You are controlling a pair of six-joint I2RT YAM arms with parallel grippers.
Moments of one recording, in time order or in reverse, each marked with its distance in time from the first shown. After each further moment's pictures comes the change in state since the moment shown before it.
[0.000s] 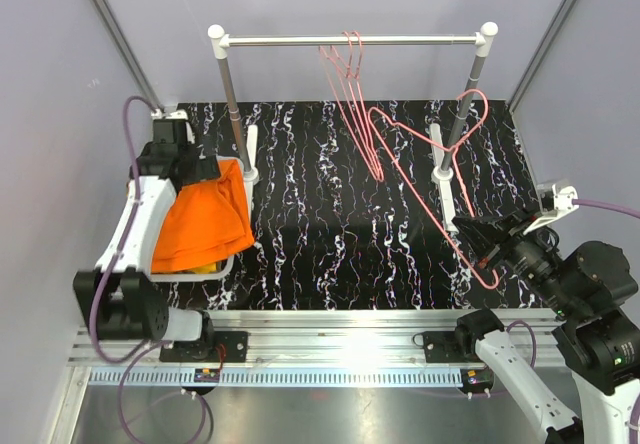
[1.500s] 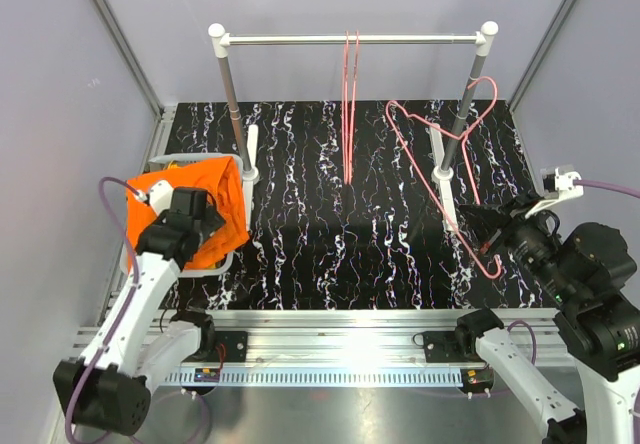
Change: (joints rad) left arm -0.197 -0.500 -0.475 -0.138 -0.326 -0.636; right arm 0.000 0.083 0.076 -0.053 0.095 0.011
